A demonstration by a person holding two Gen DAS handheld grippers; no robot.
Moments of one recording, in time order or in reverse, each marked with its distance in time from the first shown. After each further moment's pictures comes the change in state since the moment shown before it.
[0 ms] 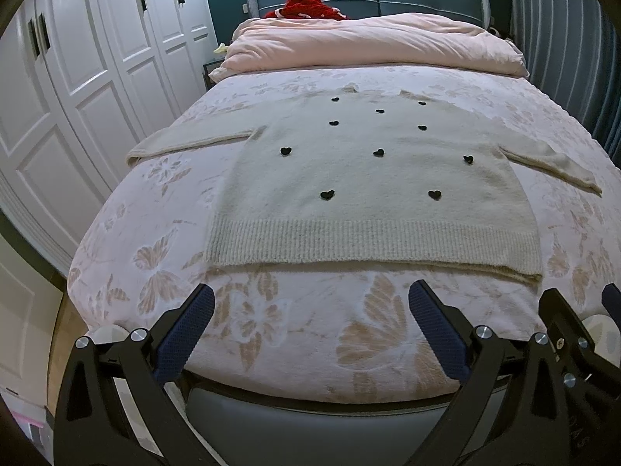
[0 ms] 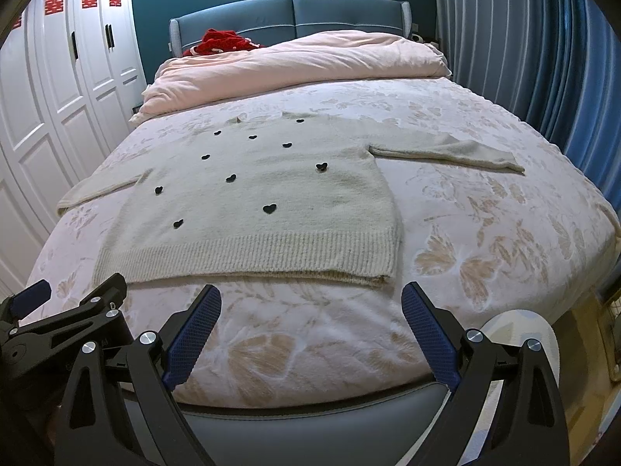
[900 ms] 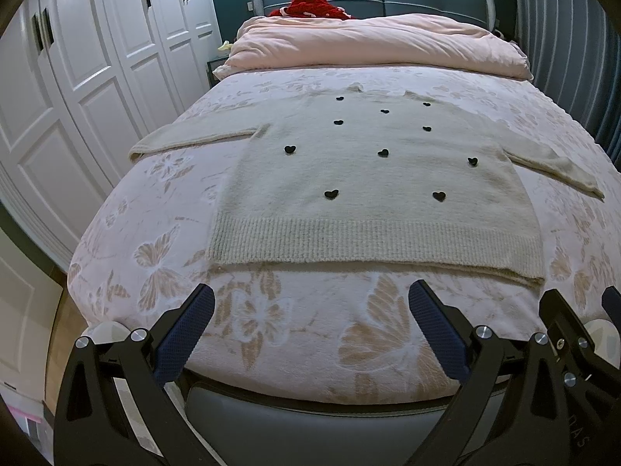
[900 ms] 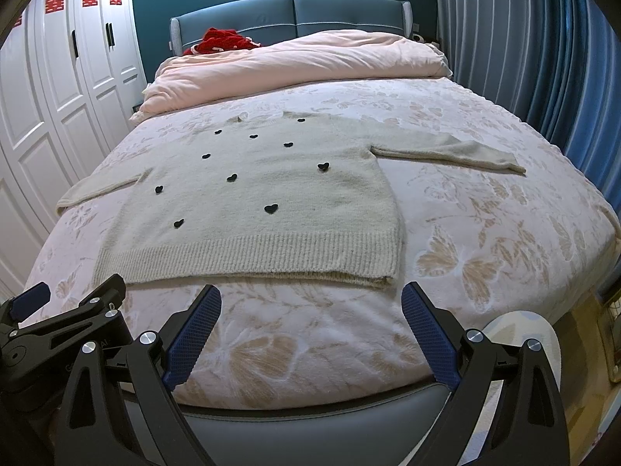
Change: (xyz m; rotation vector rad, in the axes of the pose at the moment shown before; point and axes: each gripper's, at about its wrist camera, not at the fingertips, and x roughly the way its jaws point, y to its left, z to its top) left arm 0.001 0.004 -0.001 -0.005 -0.001 -0.001; right arm 0.001 0.001 0.000 0.000 0.001 -0.003
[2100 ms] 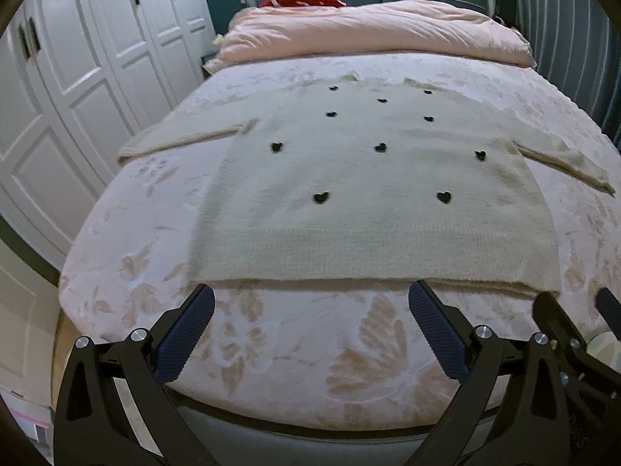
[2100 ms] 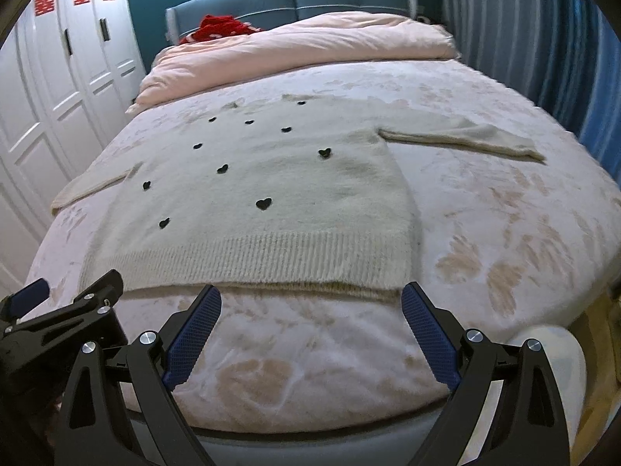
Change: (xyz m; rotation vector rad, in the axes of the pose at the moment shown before) left arm 0.039 -0.018 0.019 0.018 0.048 -0.001; right arm 0.059 -0.013 0.017 0.012 0.070 0.053
